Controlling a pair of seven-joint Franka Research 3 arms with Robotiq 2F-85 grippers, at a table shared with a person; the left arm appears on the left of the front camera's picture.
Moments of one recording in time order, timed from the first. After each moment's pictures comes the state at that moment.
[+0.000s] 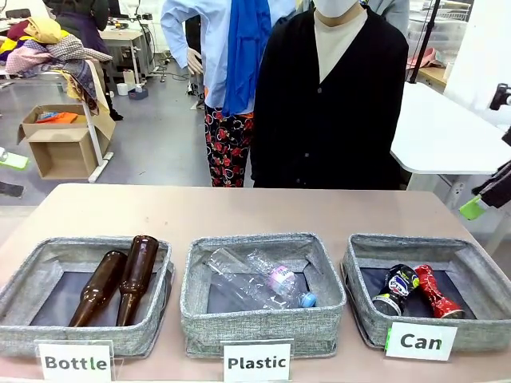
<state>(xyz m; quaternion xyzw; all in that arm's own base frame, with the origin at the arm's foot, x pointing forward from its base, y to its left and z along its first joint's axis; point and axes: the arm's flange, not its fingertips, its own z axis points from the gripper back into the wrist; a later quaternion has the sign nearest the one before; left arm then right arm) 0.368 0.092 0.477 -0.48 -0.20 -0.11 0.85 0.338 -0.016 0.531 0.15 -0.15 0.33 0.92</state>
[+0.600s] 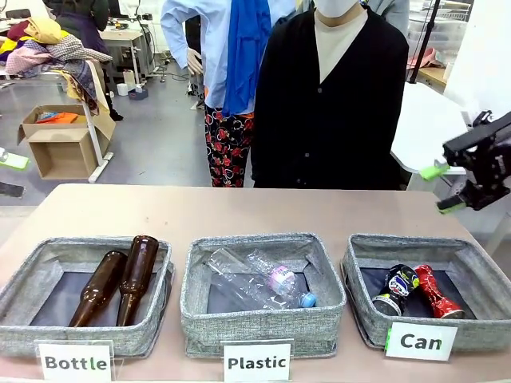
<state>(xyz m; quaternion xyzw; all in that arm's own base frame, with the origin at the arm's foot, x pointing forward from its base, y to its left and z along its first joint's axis) 0.368 0.092 0.477 -0.48 -0.20 -0.11 0.85 0.387 -0.020 0.495 0.45 -0.01 0.01 0.89</state>
